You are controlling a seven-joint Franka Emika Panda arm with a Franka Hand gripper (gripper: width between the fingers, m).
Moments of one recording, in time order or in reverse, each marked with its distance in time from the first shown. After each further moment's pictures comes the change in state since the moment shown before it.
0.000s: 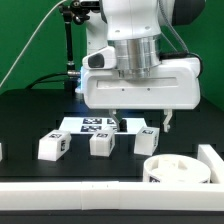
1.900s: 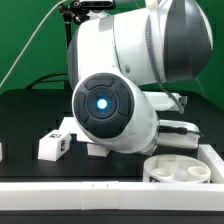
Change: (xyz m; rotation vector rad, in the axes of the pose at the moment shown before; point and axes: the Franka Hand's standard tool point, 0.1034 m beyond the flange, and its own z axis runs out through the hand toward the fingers) arm -0.031 0.008 0.035 -0.124 -1.025 -0.019
